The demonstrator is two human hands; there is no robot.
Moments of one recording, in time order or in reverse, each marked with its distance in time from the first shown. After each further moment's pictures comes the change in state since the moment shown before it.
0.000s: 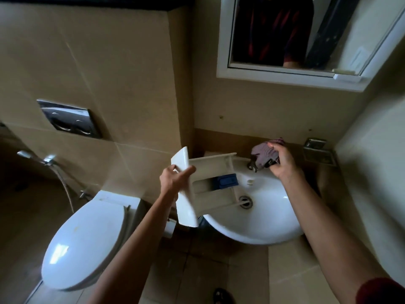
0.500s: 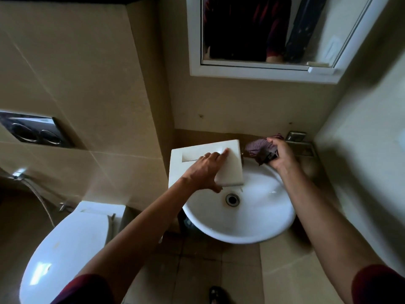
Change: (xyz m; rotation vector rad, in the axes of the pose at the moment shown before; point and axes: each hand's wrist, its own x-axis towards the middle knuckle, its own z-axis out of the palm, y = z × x) left_hand -0.001 0.060 0.105 1.007 -0.520 1.047; right_hand 0.019 -0.035 -0.036 0.082 0.081 0.087
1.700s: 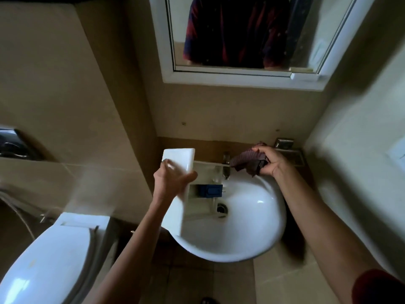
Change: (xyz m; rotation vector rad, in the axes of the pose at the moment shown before) left_hand 0.010 -0.015 0.013 -0.697 0.432 -0.885; right_hand 0.044 -0.030 -0.026 -0.300 0.005 0.280
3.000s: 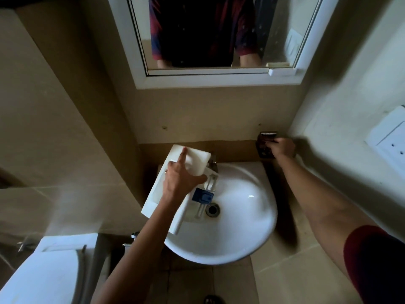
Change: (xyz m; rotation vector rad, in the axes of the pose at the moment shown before) left_hand 0.014 0.043 0.039 0.291 -0.236 0.226; right_hand 0.038 -0.024 -0.080 -0.936 0.760 -0.515
